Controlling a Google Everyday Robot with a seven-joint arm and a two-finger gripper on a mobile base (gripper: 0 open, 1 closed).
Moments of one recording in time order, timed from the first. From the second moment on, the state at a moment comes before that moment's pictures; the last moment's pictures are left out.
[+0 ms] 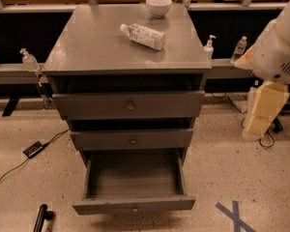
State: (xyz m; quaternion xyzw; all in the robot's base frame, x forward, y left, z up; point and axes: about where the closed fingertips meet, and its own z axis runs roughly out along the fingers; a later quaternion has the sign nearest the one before) arm 0.451 -0.210 0.942 -0.63 0.77 -0.02 0.13
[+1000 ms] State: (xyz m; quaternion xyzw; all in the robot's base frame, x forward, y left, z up) arm 0.495 -0.230 0.709 -0.64 0.74 0.17 0.16
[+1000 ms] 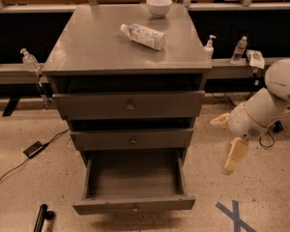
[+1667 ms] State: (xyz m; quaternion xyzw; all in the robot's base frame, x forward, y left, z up) arm 0.502 -0.236 0.686 -0.62 0.74 0.20 0.19
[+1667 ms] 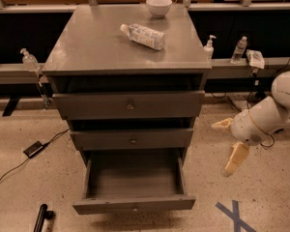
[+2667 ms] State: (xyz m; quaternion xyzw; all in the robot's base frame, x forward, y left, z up) arm 0.561 -0.184 0.562 -0.45 0.67 0.44 0.39
